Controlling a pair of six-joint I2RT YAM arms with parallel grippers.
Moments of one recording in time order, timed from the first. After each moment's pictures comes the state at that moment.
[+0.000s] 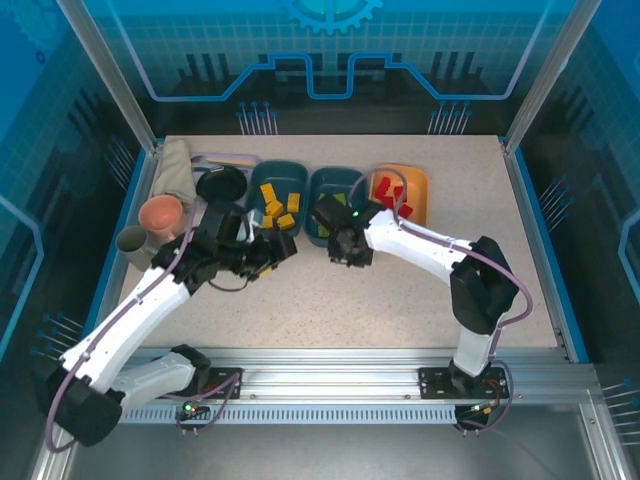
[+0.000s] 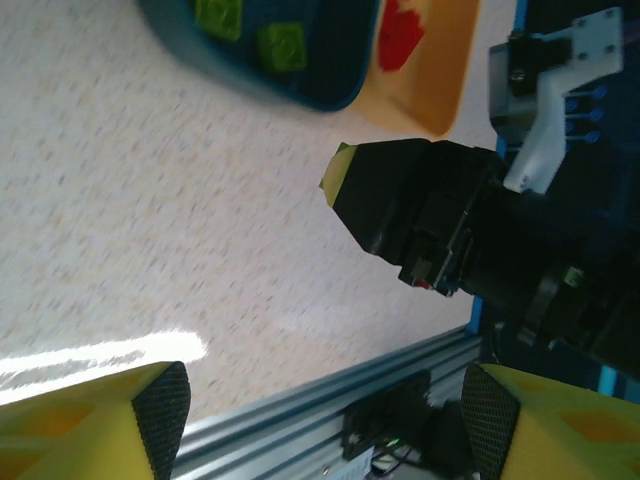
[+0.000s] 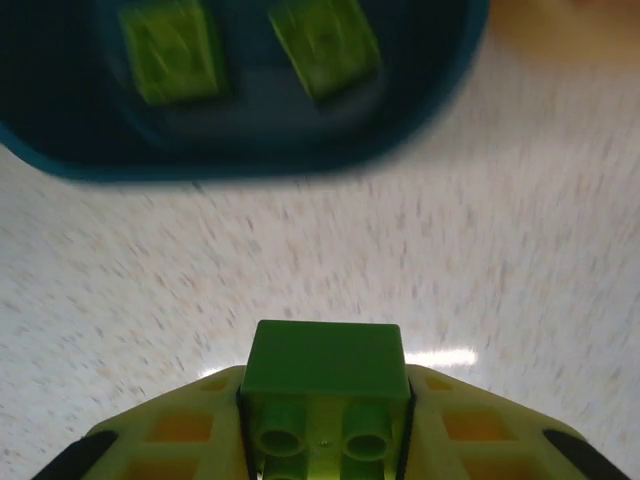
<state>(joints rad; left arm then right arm) -0.43 1.13 1.03 -0.69 0.42 -0.95 0.76 1.82 1.55 -1.02 0.20 0.89</state>
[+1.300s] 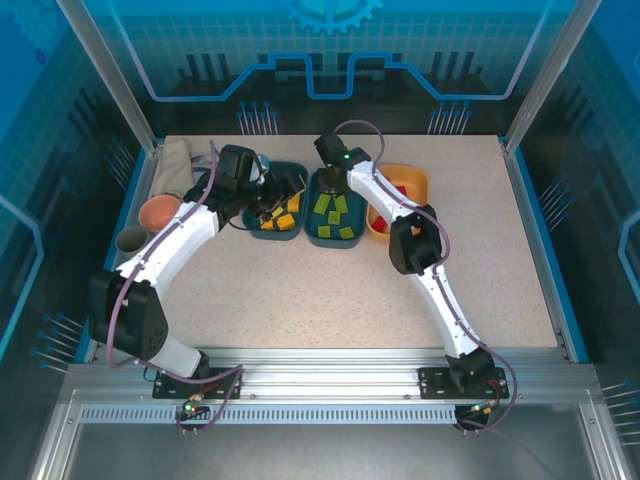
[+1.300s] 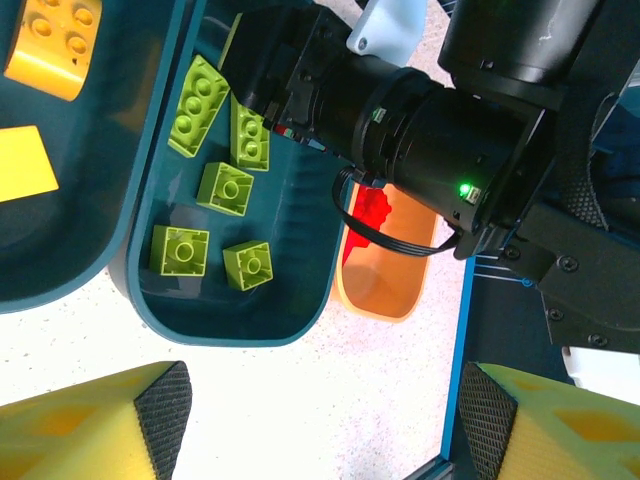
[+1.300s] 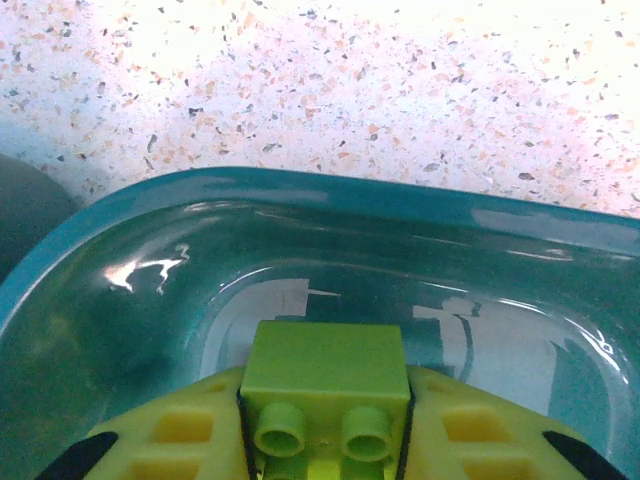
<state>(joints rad) -0.28 1.52 1.26 -0.47 0.45 -0.92 0.51 2.65 2.52 -0.95 0.13 0.46</state>
